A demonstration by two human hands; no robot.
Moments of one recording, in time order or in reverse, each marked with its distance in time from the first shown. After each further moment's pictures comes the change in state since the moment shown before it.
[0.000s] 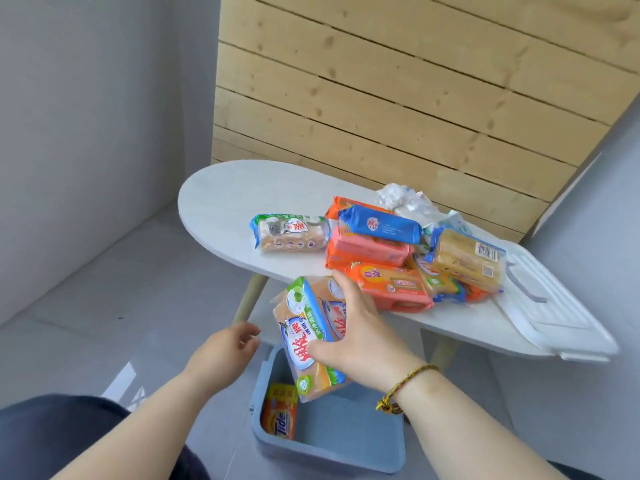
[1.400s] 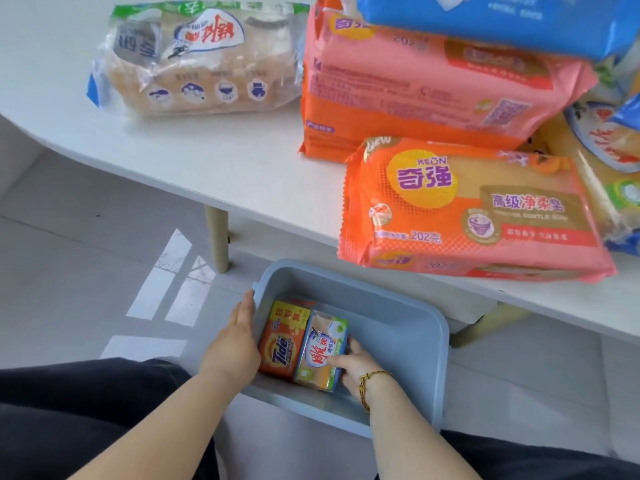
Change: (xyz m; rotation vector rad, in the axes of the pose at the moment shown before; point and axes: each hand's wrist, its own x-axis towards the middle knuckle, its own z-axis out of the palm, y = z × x) left_hand 0.062 -0.070 0.163 0.229 -0.159 -0.375; right_hand 0.085 0.285 0.223 1.093 -0.336 0.991
